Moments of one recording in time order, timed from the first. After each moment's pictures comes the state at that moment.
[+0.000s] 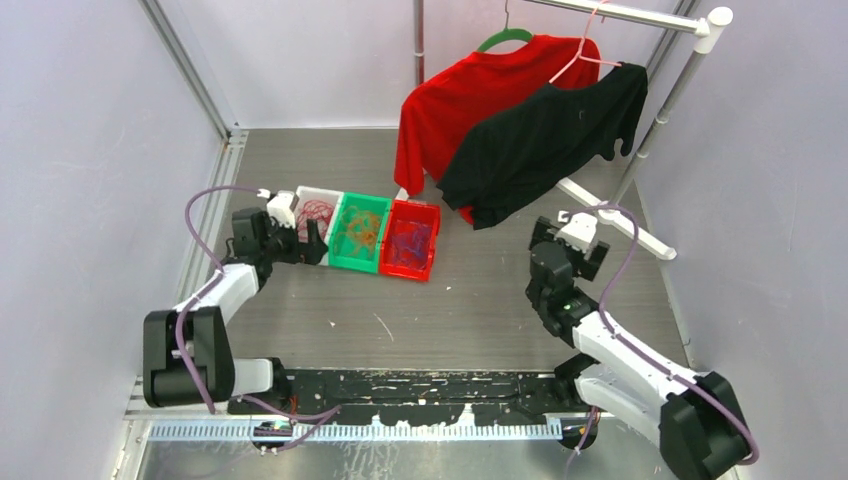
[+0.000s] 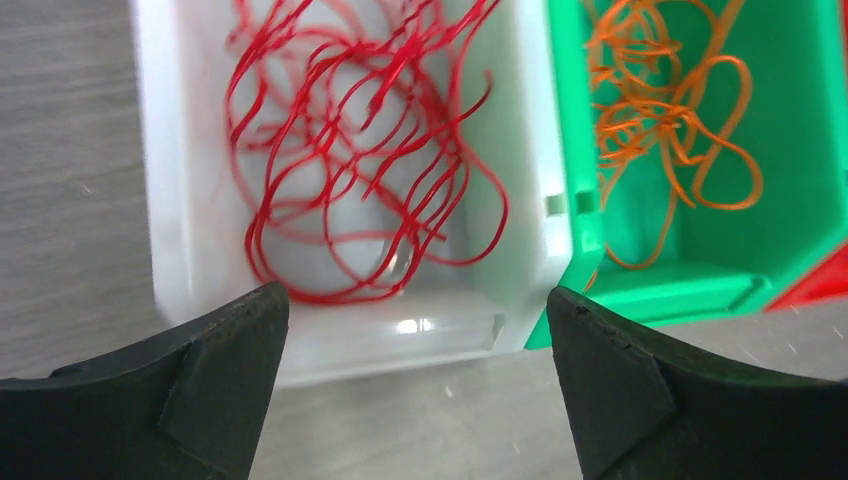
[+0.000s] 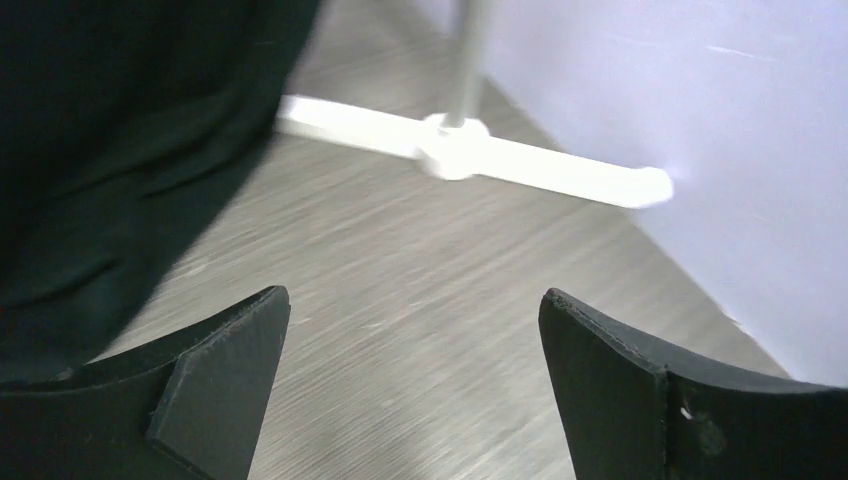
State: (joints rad) left arm 0.09 1.27 0.60 -0.01 0.41 0.08; right arm 0.54 0.89 0.39 0.26 1.04 0.17
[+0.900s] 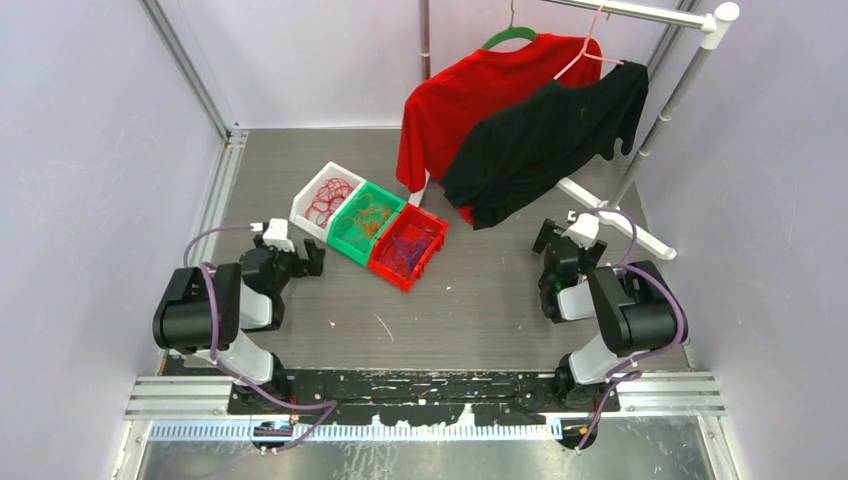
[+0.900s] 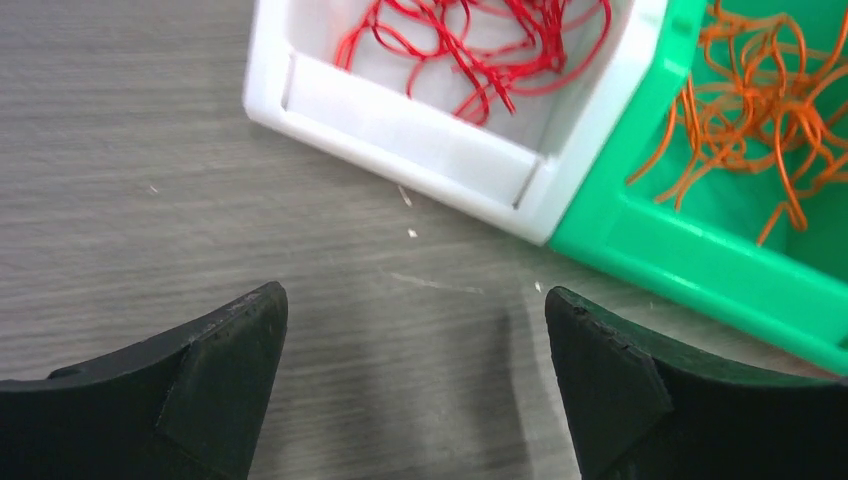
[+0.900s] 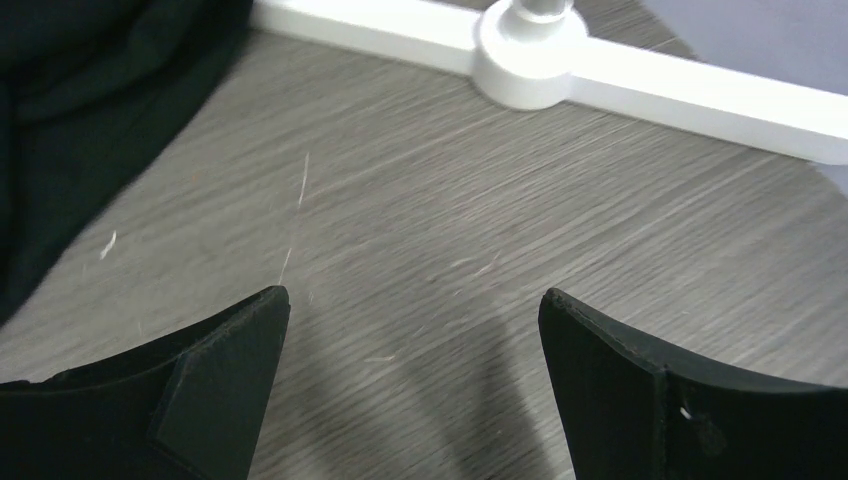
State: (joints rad) left arm 0.10 1.59 0.19 1.09 0.30 -0.01; right arm 0.13 1.54 0.25 1.01 0.66 0.17
